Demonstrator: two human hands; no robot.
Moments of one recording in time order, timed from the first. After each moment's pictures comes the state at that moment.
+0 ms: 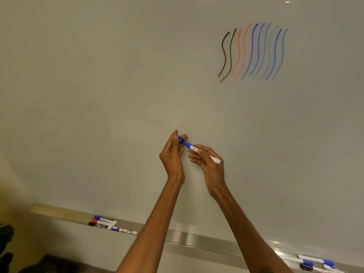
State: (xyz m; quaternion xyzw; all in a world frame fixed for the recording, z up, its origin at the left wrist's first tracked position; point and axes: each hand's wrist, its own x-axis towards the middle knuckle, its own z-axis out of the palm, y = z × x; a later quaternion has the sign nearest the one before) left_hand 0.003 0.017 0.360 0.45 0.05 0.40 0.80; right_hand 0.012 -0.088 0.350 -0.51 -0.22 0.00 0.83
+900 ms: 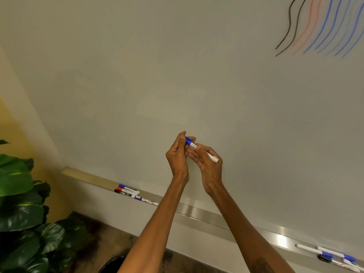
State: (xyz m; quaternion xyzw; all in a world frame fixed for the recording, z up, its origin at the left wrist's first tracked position) left_hand -0.048 0.088 0.292 0.45 0.09 0.40 0.79; right_hand -0.037 0.005 0.290 -0.45 -0.17 0.09 0.87
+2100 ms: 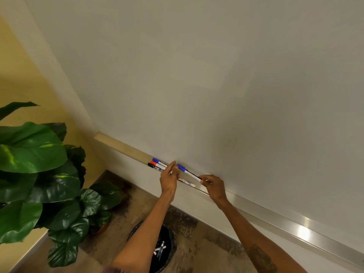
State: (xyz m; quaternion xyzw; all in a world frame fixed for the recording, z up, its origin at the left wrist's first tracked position) left_hand -0.099 0.289 0.054 0.53 0.40 0.22 0.72; right_hand -0.004 0.135 0.031 -0.86 -0.20 0.16 0.44
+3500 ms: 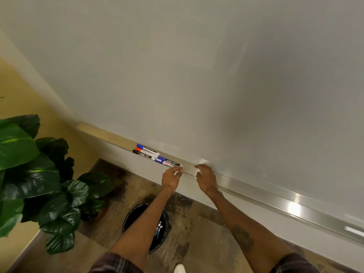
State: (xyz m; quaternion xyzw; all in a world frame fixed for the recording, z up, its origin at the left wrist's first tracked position) left_hand -0.088 0.226 0.020 0.77 0.38 0.00 0.52; right_hand -0.002 0.099 -0.011 -0.90 -0.20 0.17 0.34
